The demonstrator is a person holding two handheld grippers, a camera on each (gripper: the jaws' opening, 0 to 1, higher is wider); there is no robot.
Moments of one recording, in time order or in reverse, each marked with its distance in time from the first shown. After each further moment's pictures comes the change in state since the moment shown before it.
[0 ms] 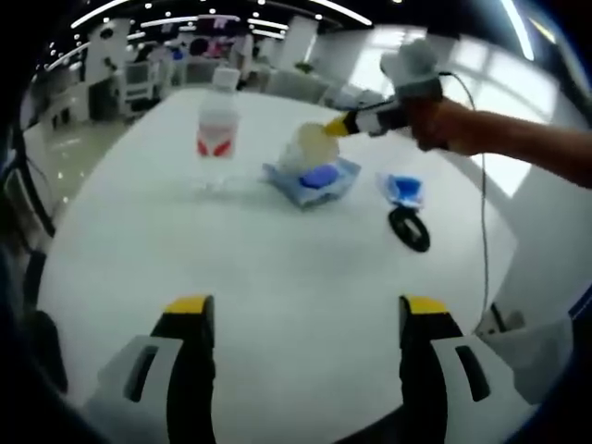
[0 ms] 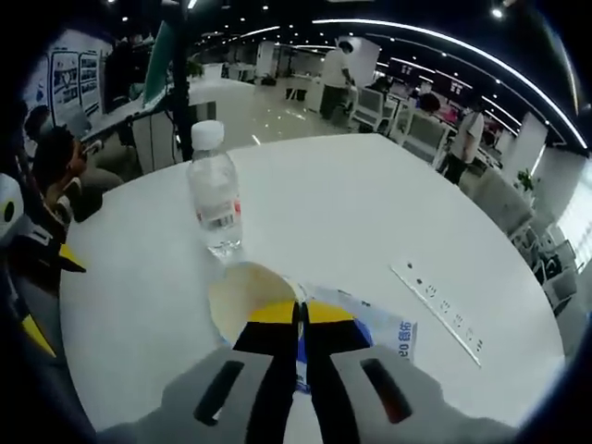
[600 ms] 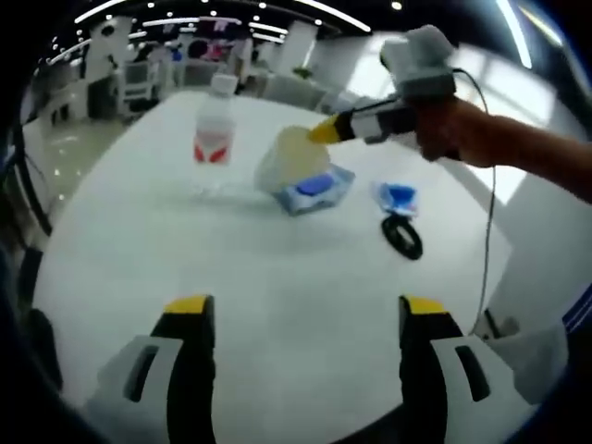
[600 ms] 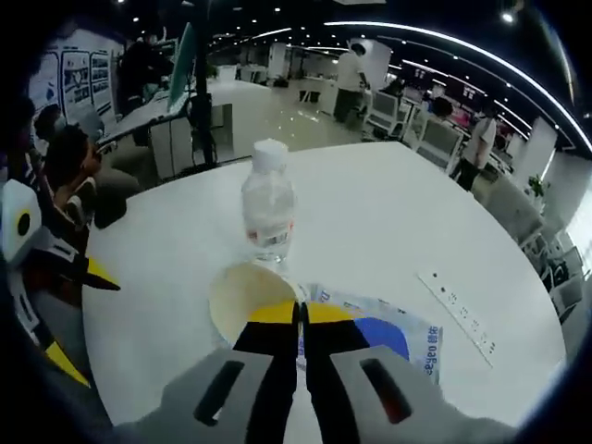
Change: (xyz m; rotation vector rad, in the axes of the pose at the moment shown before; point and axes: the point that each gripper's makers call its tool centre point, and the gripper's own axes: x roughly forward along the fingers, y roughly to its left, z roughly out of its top) left arm -0.003 -0.003 0.007 -0.024 -0.029 -0.026; right arm -0.022 0.069 0.028 -0.014 -0.004 0.067
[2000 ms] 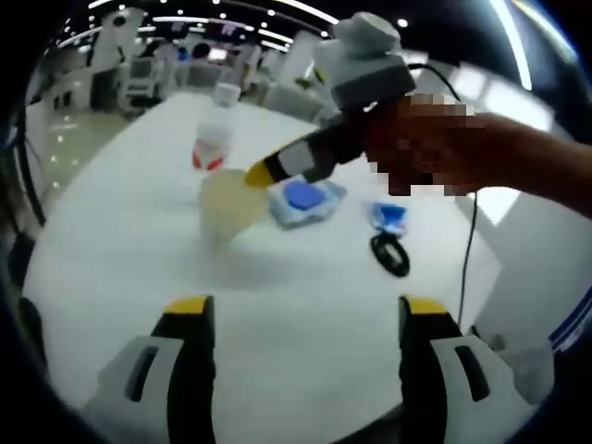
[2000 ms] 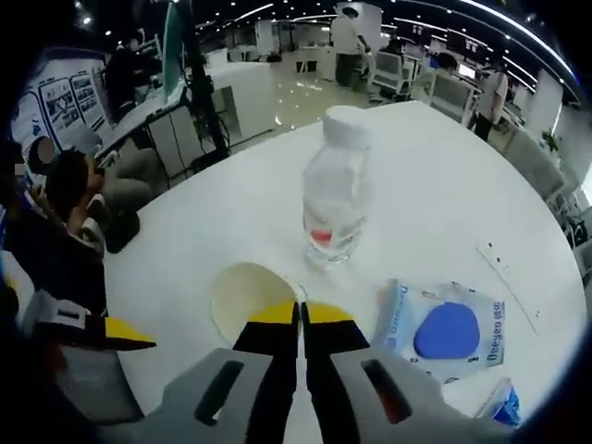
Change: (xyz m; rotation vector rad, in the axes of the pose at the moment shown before) left arm -0.004 -0.009 0.011 -0.062 -0.052 -0.045; right arm 0.061 0.046 0.003 0.150 0.154 0.080
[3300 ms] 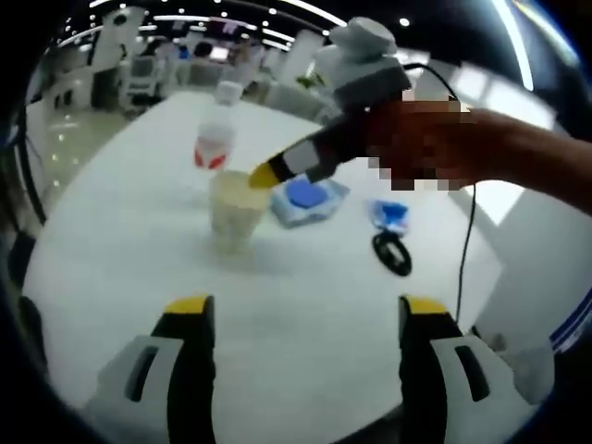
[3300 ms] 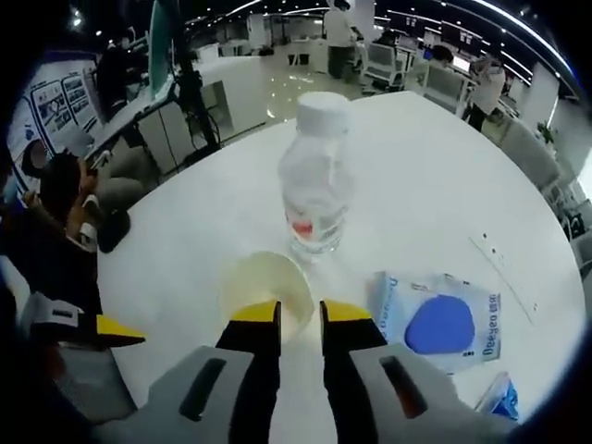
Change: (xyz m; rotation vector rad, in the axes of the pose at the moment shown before) left arm 0.005 0.000 0.000 -0.003 0.007 0.006; right arm 0.002 -0.023 -0.008 0.027 0.032 -0.025
